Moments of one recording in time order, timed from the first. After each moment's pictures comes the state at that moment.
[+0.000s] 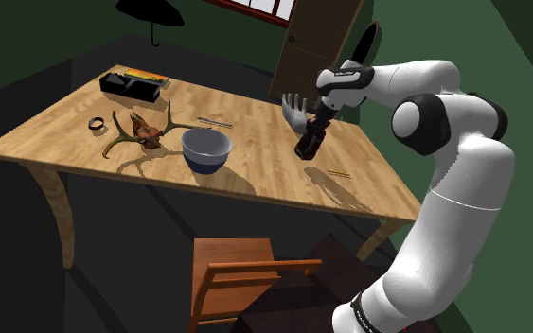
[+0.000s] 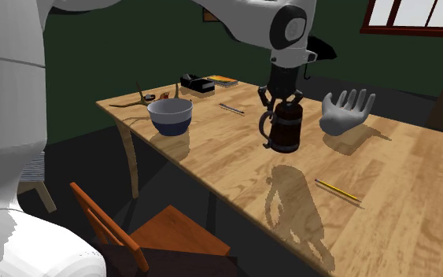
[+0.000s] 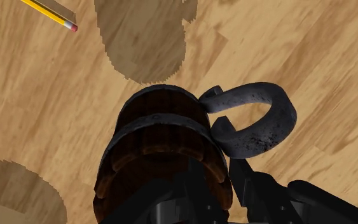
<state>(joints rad) -0.22 0.35 -0.41 -1.67 0.27 2.06 -0.56</state>
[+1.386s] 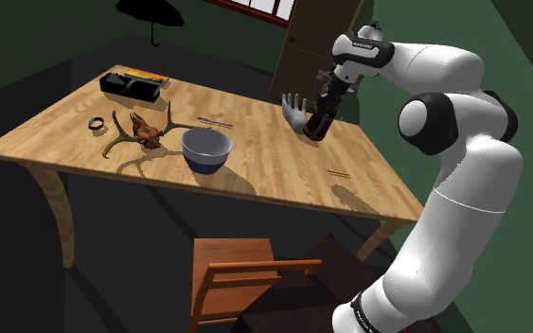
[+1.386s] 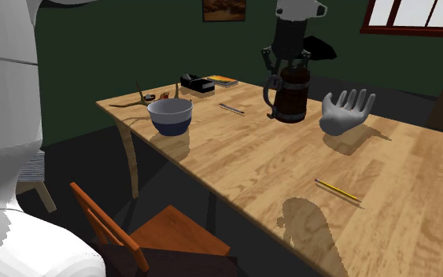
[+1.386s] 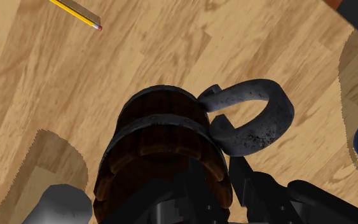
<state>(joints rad) -0.24 0.32 -0.43 -1.44 0.23 1.80 -0.52</state>
